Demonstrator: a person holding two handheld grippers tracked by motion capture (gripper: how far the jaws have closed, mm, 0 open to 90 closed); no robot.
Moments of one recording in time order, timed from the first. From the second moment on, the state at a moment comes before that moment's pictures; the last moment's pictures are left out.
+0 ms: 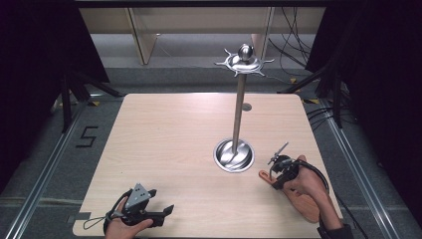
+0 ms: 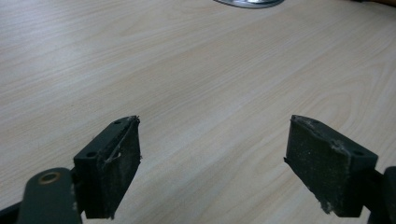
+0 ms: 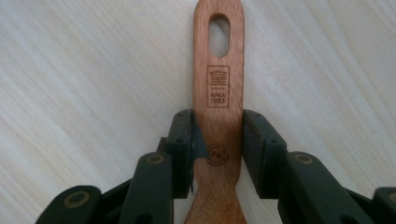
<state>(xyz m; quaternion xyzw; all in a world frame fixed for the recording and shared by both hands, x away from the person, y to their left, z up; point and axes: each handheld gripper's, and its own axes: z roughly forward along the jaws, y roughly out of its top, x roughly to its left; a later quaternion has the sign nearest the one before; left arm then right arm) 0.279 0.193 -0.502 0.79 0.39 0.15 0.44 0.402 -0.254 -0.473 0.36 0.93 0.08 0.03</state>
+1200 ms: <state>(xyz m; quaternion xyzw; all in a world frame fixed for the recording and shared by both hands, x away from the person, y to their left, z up) 0.279 0.194 -0.502 0.79 0.40 0.15 0.44 0.375 -0.282 -0.423 0.37 0.90 0.20 0.09</state>
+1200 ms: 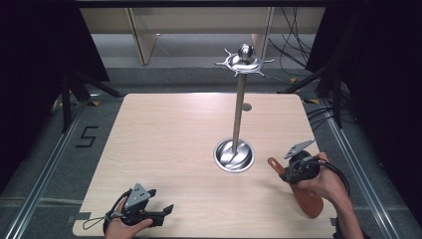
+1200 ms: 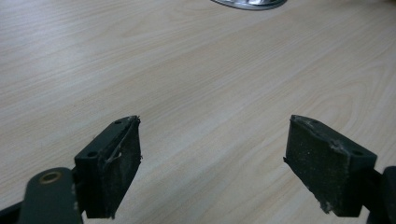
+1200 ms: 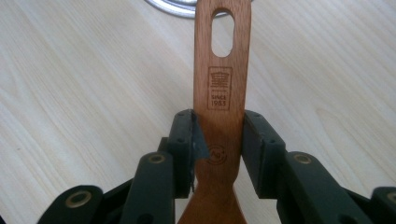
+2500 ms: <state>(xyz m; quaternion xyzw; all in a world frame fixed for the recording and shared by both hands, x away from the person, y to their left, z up) 0.279 0.195 -0.501 0.80 0.39 0.15 0.43 0.379 -0.288 -0.336 0.34 0.84 0.39 0.19</state>
